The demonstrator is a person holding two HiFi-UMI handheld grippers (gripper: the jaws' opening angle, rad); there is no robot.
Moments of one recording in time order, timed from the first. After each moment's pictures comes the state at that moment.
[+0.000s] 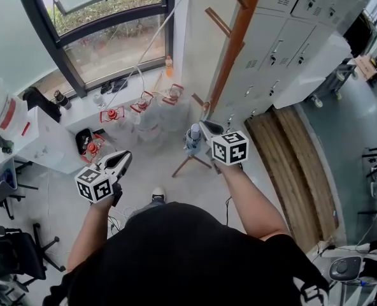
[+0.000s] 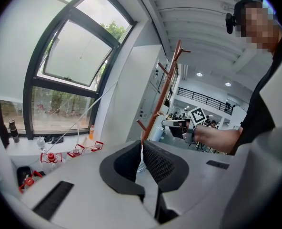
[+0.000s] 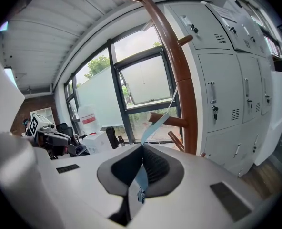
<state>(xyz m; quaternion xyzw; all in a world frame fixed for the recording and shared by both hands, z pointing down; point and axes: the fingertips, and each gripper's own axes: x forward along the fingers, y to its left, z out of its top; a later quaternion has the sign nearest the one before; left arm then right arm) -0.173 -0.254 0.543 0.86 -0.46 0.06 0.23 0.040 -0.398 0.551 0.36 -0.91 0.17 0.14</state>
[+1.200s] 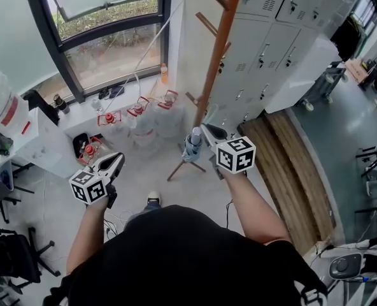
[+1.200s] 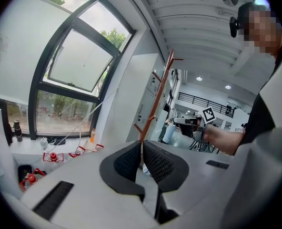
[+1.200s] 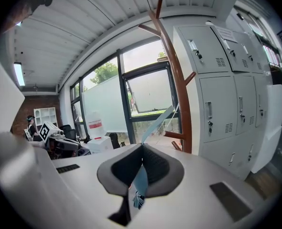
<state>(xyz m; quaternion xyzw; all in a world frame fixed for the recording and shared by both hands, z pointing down) -0.180 -0.185 0.521 0.86 -0.47 0.03 0.22 0.065 -0.307 0.482 0.36 -0.92 0.13 0.10</state>
